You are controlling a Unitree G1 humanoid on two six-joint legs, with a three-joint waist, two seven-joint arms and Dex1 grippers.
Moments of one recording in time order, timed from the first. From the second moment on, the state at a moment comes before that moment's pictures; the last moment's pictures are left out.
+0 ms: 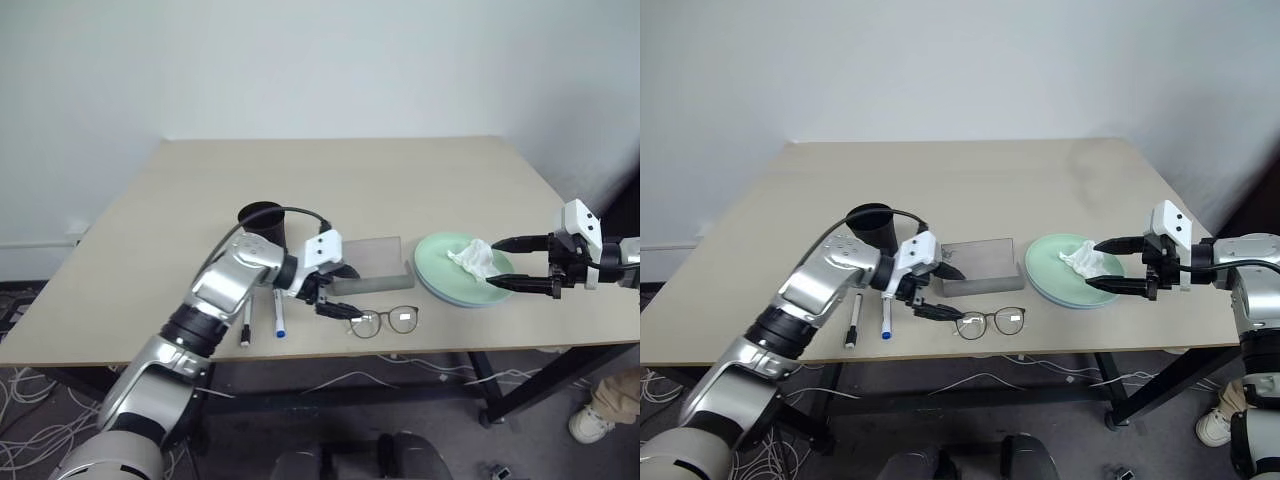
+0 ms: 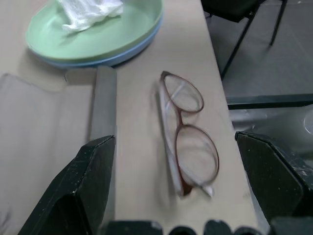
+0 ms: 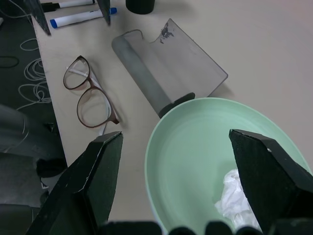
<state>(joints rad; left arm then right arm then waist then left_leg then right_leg) -0.74 0.48 -0.43 0.22 -0.17 0.42 -1.24 -0.54 -0.91 -0.04 0.40 0.31 0.17 1.45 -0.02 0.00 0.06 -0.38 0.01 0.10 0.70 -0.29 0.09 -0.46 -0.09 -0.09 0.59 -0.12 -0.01</state>
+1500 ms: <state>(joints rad) -1.07 0.18 -0.66 0.39 0.22 0.74 -1.24 -0.44 -0.91 -0.03 0.29 0.31 0.21 1.35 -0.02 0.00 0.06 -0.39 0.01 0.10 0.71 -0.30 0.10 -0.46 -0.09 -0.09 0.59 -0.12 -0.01</state>
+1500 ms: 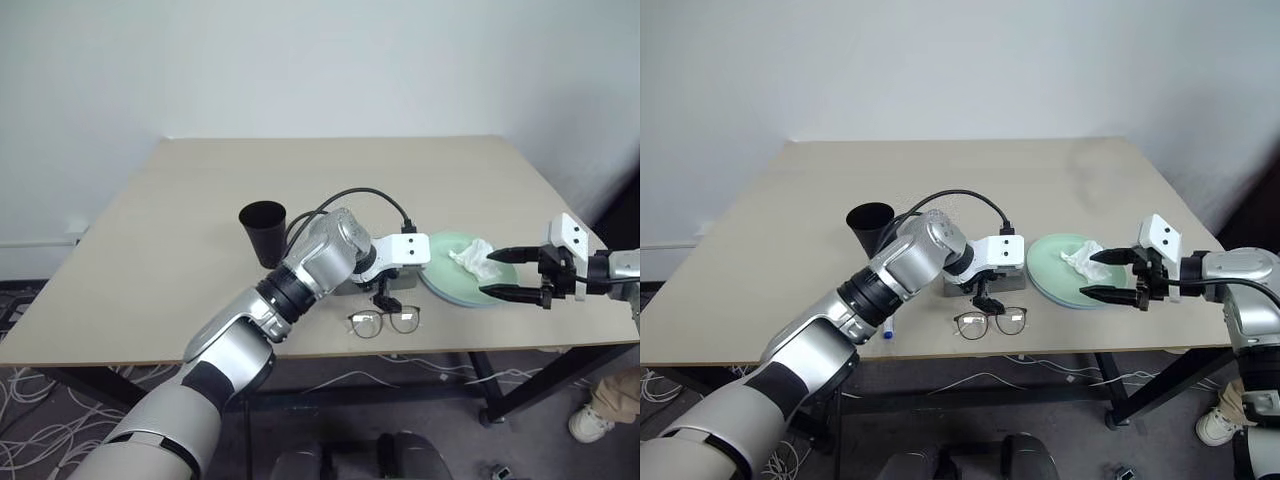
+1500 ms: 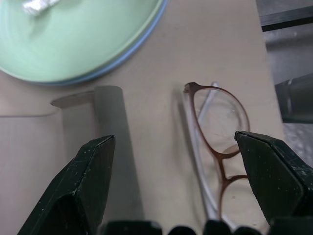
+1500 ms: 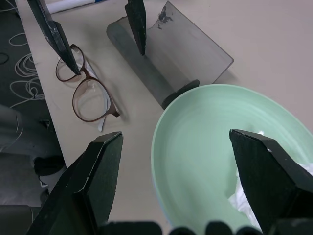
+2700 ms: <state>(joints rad) -1.04 0.23 -0.78 0.34 0.22 0.73 -1.30 -0.38 -0.91 -0.04 0.24 0.32 0.24 1.30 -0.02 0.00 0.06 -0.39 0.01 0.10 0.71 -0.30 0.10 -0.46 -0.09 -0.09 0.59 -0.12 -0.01</state>
